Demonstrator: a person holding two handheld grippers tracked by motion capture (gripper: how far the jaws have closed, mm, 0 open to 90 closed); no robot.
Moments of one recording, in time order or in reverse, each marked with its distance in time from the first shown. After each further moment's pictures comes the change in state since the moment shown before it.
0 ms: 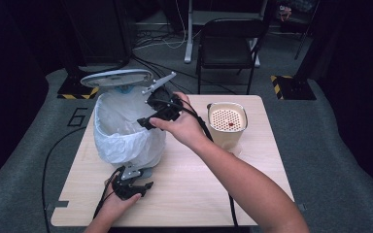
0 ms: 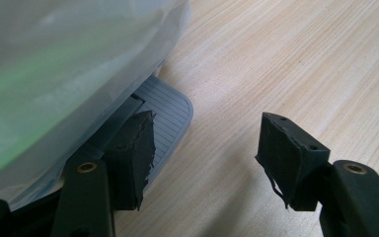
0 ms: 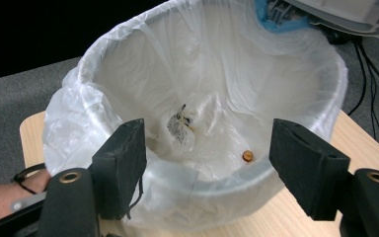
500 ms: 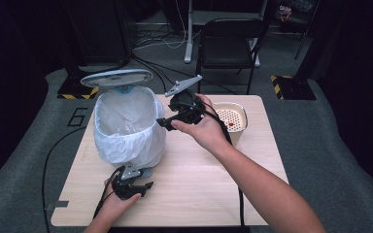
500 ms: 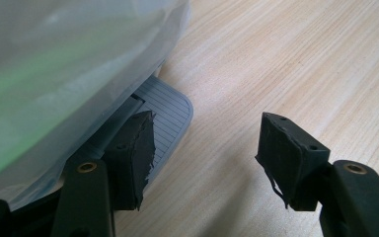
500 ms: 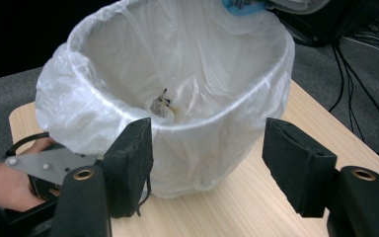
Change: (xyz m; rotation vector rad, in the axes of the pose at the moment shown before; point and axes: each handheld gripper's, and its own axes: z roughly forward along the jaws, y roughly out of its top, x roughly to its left) left arm 0.000 0.000 0.001 -0.010 0.001 -0.005; right arm -0.015 -0.032 -0.041 -0.041 -0.045 0.007
